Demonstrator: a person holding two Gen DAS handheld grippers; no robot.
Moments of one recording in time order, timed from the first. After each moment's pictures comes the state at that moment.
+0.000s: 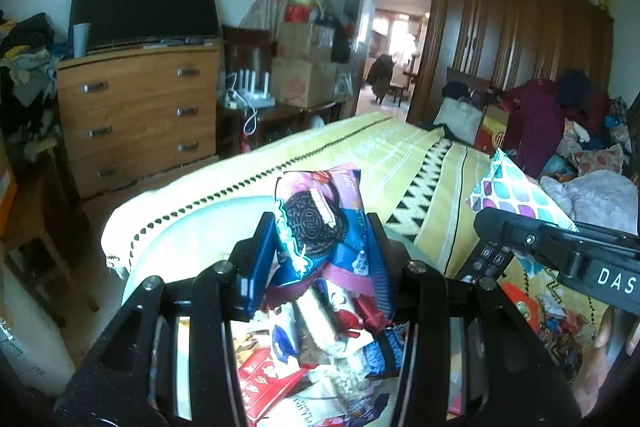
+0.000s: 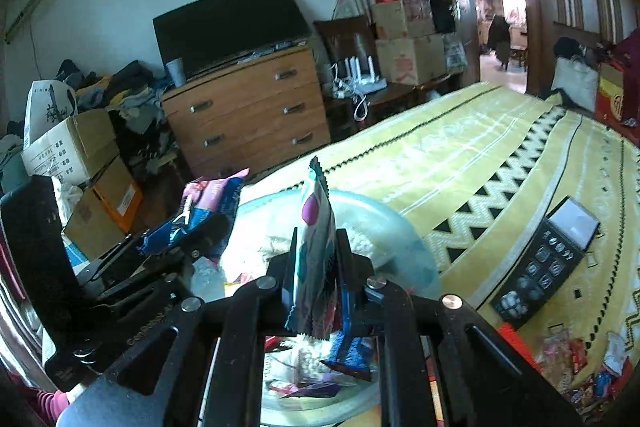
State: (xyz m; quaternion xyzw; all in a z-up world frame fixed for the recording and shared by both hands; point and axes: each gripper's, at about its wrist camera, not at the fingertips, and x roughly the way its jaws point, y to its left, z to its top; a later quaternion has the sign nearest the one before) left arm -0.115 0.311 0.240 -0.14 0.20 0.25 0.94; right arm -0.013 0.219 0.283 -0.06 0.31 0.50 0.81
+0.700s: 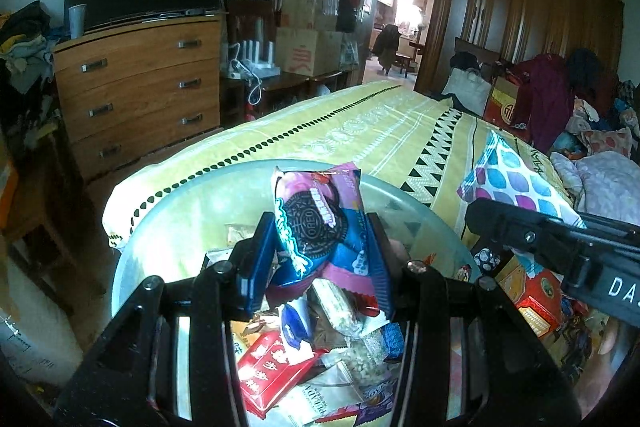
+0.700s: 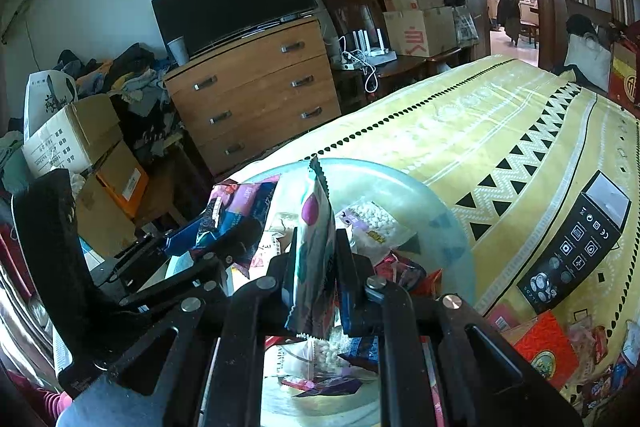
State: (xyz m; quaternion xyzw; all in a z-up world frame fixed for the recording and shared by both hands) left arm -0.109 0.329 0.224 -0.14 0.25 0.25 0.92; right arm -0.013 0.243 0.260 -0.06 0.34 0.51 0.79
